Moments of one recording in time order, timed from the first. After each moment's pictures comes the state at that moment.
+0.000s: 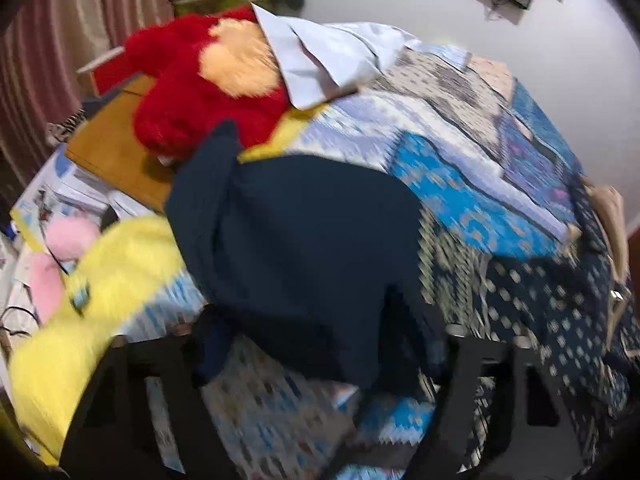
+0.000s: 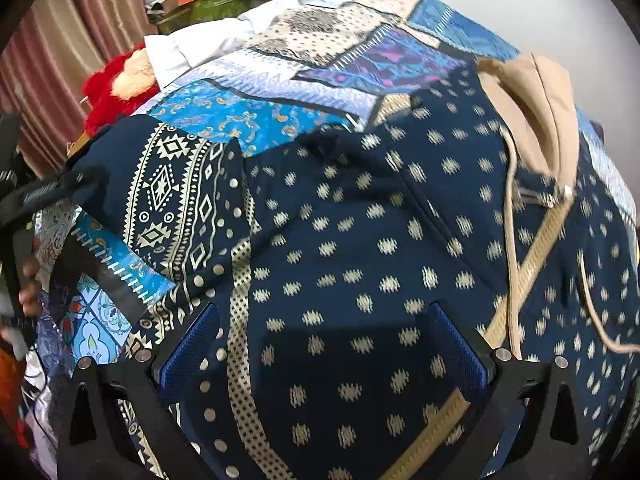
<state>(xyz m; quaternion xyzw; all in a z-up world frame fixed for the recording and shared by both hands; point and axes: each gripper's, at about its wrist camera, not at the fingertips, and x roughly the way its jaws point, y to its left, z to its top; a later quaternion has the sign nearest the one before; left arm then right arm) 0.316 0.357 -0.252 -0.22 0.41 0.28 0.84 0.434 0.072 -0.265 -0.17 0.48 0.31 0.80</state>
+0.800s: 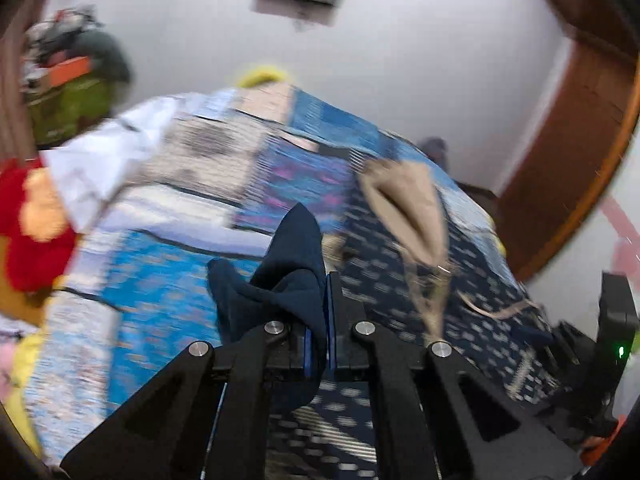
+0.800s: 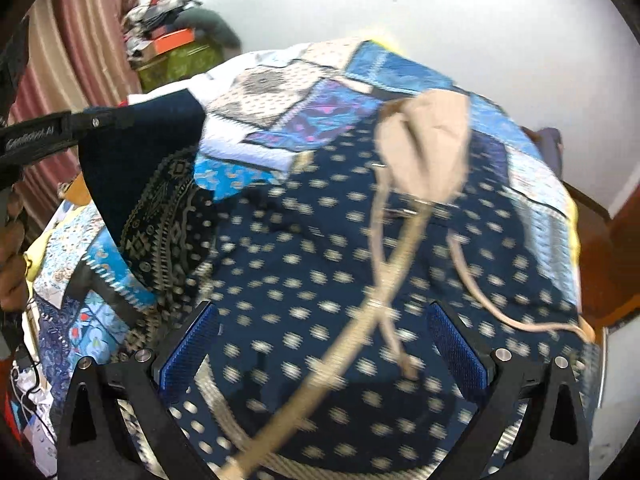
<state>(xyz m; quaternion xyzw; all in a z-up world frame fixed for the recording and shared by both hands) 0.402 0.158 -0.136 -0.14 0.37 0.00 0.92 0.427 -0.026 -0.197 -0.13 0.43 0.26 0.85</state>
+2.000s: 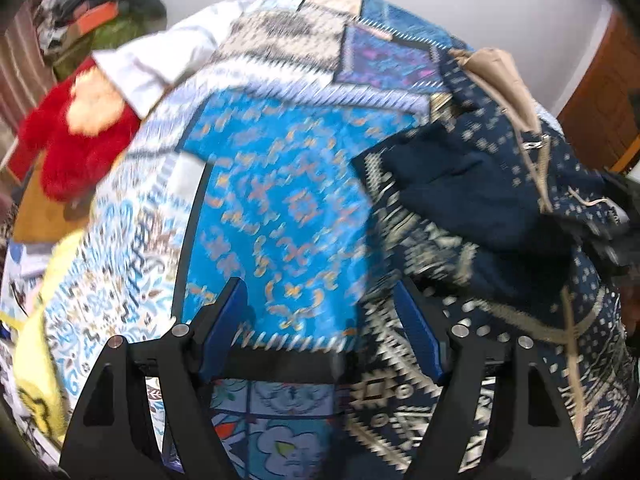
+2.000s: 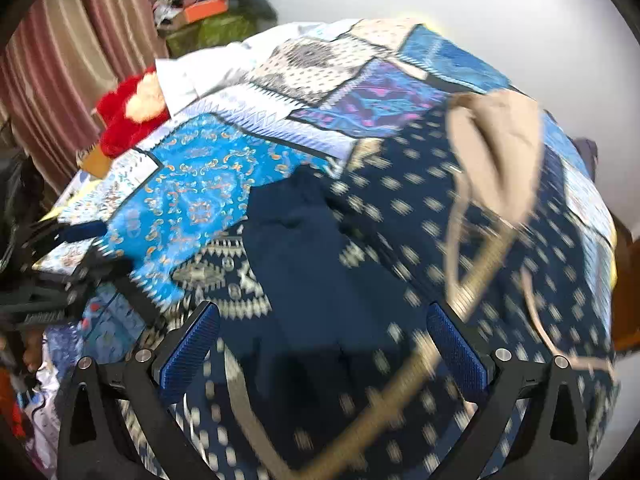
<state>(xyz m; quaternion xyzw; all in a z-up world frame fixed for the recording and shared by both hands) 0.306 0.241 -0.234 -0.12 0.50 0.08 0.86 0.441 0.057 -0.225 -0.18 0.46 0.32 0.81</state>
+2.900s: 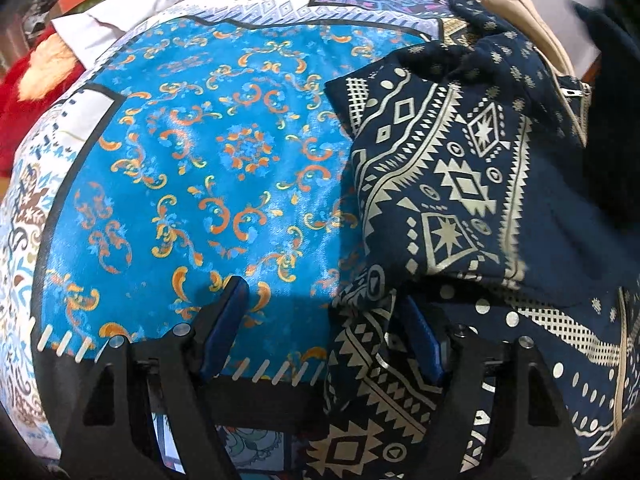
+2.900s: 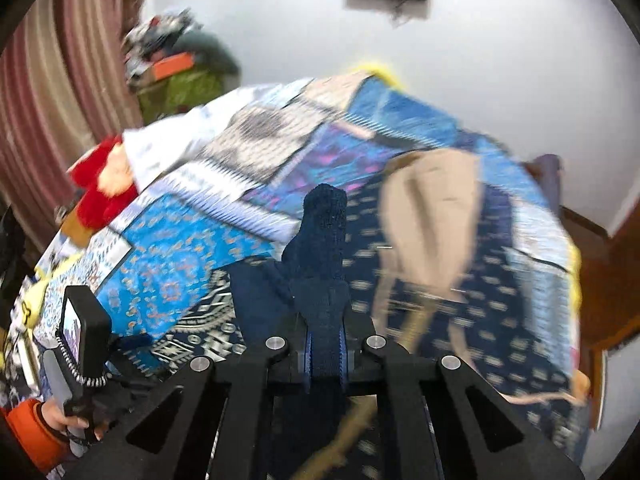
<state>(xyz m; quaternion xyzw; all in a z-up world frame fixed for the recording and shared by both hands) 0.339 0.201 -0.304 -0.11 0.54 0.09 0.83 0.463 0.005 -0.157 -0.12 0.38 0.26 0.88</state>
